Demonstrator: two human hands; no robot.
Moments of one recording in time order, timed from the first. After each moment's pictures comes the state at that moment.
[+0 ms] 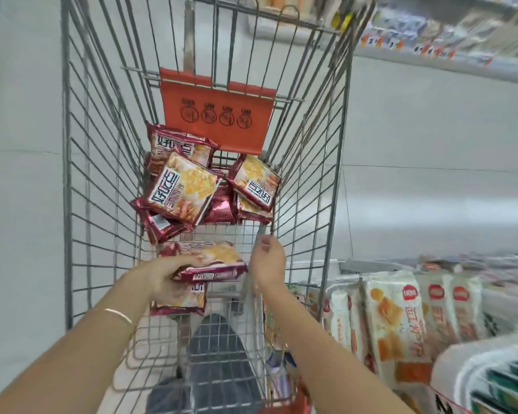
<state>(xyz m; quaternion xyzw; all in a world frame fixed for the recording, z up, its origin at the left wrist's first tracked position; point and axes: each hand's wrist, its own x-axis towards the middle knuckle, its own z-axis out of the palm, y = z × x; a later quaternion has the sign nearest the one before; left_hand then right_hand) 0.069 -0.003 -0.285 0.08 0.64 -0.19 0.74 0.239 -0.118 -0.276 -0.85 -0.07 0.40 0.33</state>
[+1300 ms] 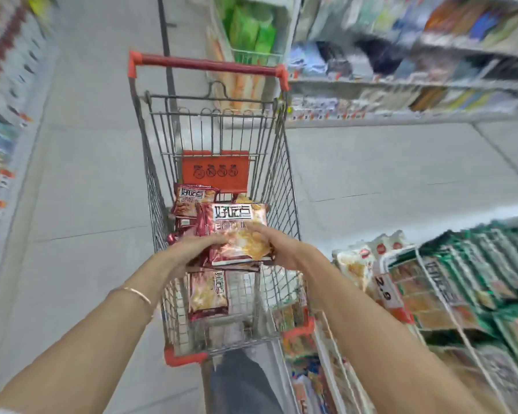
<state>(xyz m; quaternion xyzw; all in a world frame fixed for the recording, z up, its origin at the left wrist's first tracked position) 0.021 -0.024 -0.091 0.52 0.47 -0.08 0.71 0.203 -0.158 -0.083 -0.69 -0.15 0.62 0.34</state>
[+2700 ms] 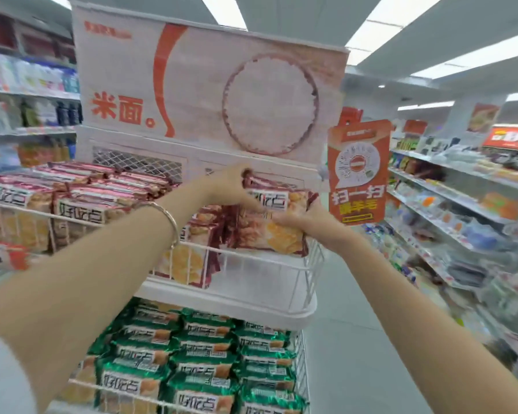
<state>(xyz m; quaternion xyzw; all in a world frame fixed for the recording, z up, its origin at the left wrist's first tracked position) 0.215 -0.734 0.374 0.89 -0.33 0.00 0.32 0.135 -0.942 0.327 -0.86 -0.03 -0.13 0.49</state>
